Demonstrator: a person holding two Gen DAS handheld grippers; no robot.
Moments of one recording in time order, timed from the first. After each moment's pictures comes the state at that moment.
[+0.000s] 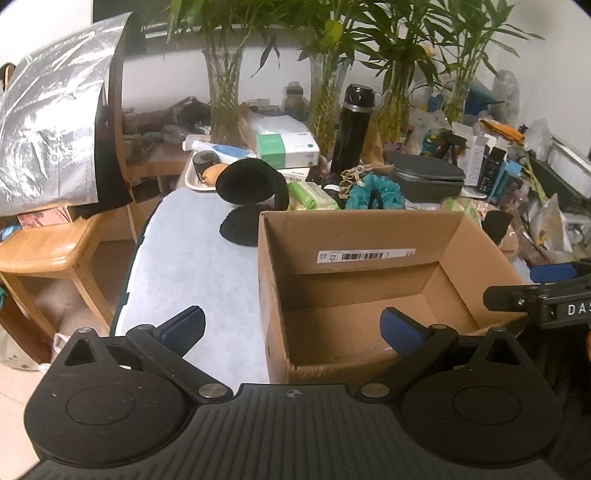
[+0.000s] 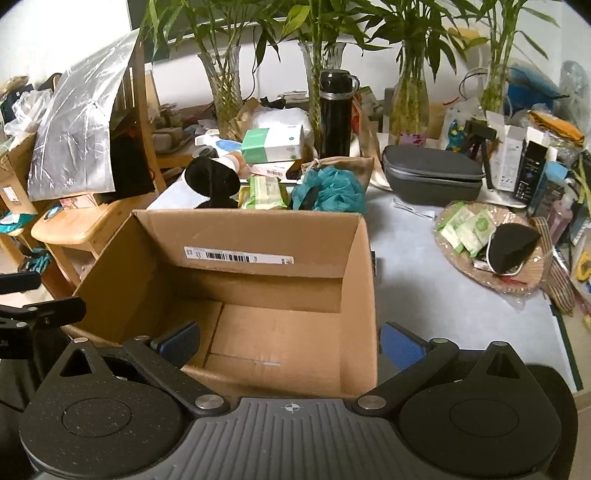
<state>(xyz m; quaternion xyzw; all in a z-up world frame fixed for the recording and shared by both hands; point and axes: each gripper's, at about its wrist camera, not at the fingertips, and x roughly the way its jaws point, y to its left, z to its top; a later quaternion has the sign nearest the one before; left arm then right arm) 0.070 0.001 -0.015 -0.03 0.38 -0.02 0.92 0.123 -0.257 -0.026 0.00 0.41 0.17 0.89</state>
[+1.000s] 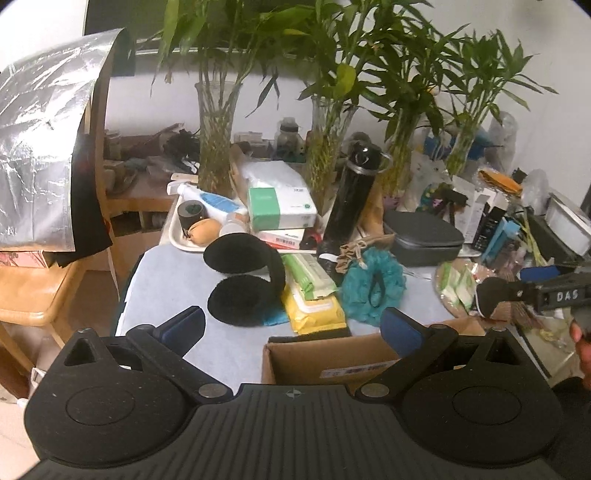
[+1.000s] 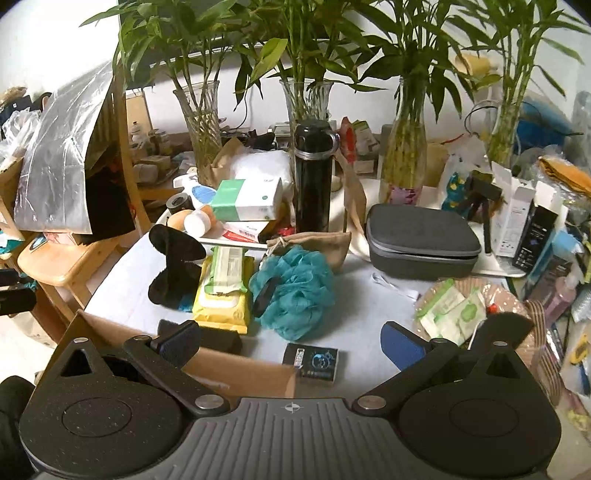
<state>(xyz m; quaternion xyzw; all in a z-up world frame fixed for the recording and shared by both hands) 0.154 0.027 0.023 -0.06 0.35 -0.05 0.94 0.252 -0.287 0.009 -0.01 0.39 0.18 0.90</state>
